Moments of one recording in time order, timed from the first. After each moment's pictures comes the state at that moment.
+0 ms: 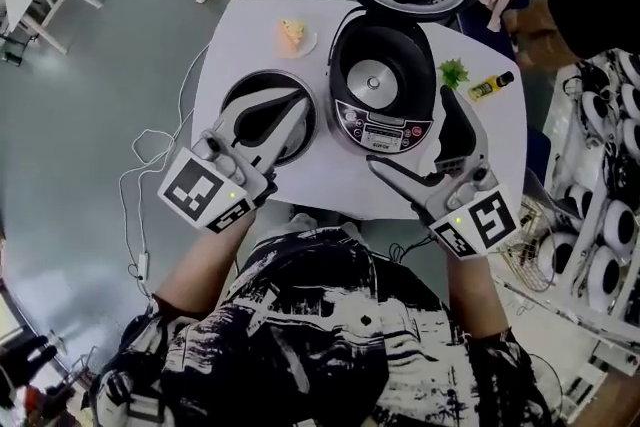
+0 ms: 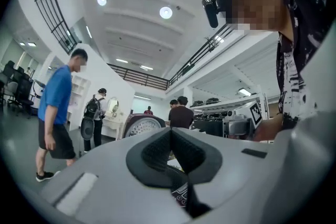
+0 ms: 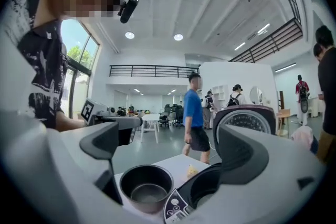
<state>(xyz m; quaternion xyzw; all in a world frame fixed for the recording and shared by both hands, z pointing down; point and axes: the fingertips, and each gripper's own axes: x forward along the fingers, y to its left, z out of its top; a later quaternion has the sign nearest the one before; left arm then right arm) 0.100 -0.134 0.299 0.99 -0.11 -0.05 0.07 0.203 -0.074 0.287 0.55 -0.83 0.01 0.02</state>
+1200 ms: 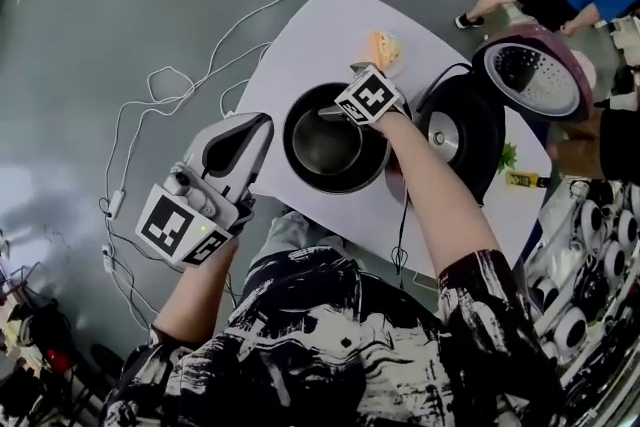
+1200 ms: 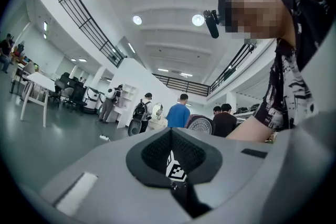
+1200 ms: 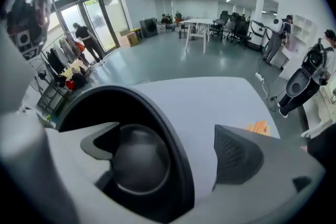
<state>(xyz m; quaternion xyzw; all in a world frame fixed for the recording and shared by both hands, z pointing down) -0.103 -0.218 0.358 0.93 -0.35 -0.08 0.13 0.021 -0.320 0.656 0.21 -0.82 0.19 0.50</state>
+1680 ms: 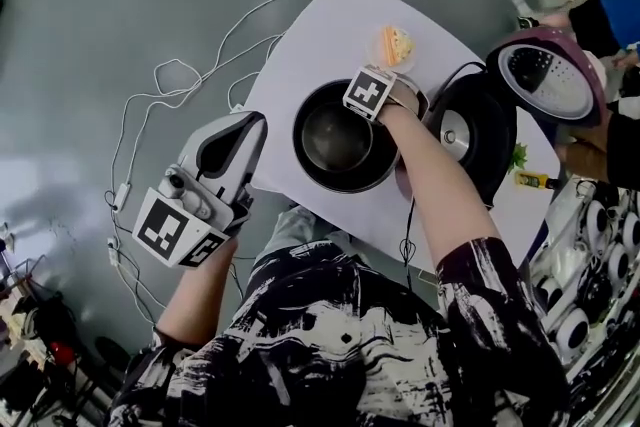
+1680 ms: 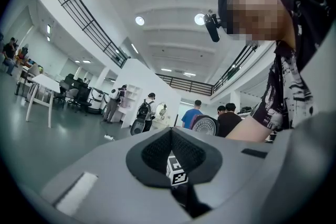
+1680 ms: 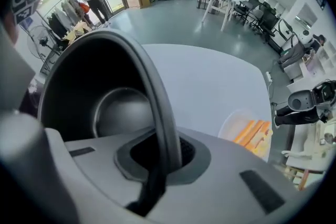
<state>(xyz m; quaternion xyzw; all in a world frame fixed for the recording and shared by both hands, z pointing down) -0.124 -0.220 0.362 0.92 -0.37 -0.08 0.13 0.055 -0.308 0.700 0.13 -0.73 0.14 0.66</state>
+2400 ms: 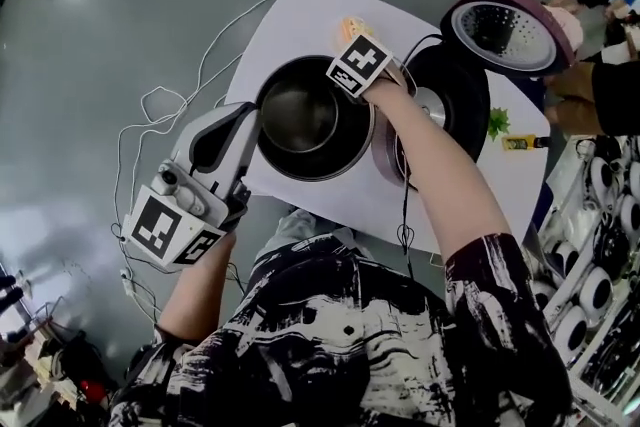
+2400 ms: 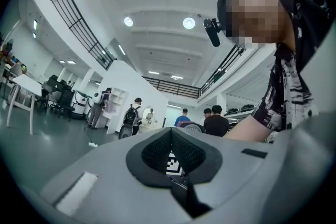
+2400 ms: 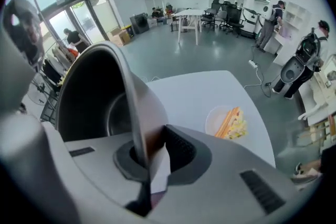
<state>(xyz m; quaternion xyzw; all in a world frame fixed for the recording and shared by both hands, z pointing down) -0.077 -0.212 0.317 0.94 -0.30 -0.10 0.10 0.057 -0.319 0.604 0.23 -0.79 0.24 0.52</state>
